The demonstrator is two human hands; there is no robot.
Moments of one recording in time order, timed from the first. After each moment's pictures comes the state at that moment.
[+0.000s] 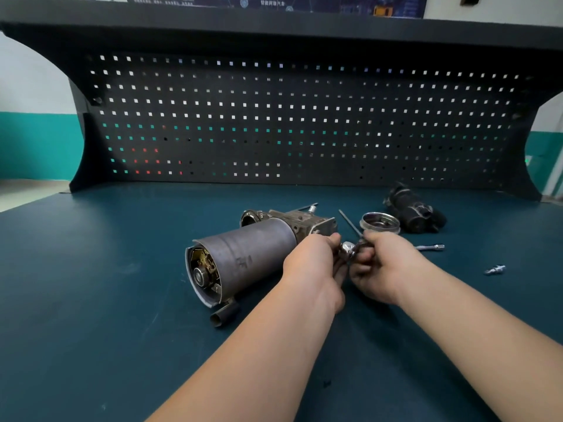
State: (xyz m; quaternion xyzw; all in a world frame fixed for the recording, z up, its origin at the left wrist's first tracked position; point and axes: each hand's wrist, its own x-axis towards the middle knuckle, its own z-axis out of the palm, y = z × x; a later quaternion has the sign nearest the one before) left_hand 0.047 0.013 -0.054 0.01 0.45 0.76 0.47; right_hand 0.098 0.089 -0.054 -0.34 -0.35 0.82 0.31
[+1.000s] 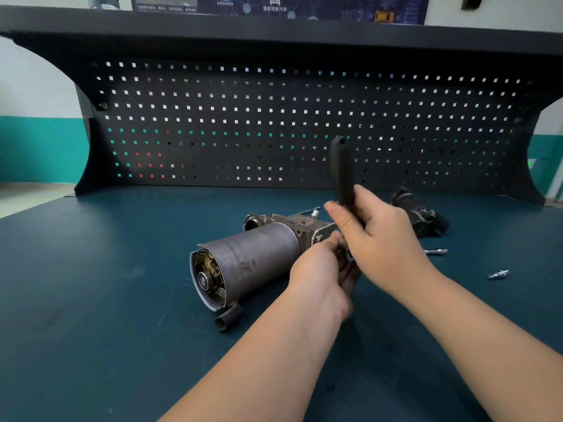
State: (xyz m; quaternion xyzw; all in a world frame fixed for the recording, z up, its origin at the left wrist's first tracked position) left_hand 0.050 0.016 -0.055 0.02 0.40 0.77 0.49; right_hand 0.107 0.072 -0.040 -0.08 -0.84 0.22 0.49
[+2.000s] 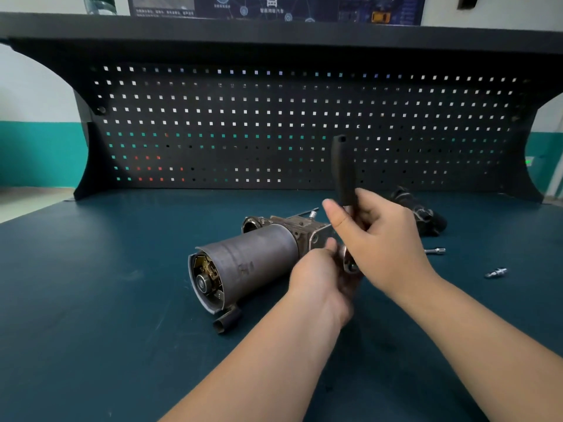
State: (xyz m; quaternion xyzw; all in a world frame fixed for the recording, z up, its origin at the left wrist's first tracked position) left_hand 0.062 0.004 -0.051 0.00 0.36 0.79 0.50; right_hand 0.110 0.064 -0.041 -0.09 -0.80 0.27 0.53
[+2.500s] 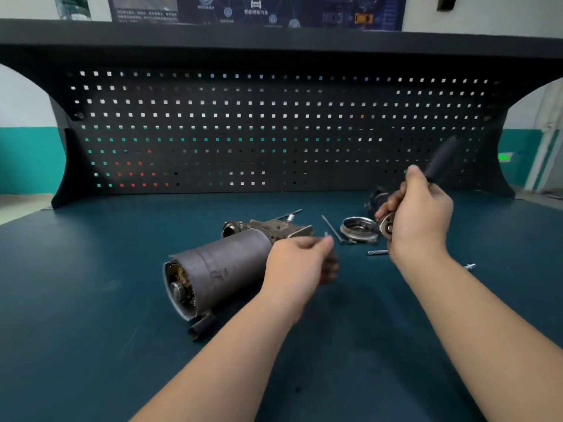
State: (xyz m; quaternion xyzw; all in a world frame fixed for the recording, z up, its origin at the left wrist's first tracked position) left_hand 0.046 0.009 -0.061 0.29 0.61 0.68 0.28; right_hand 0.126 0.122 -0.017 -0.23 -0.46 0.57 0.64
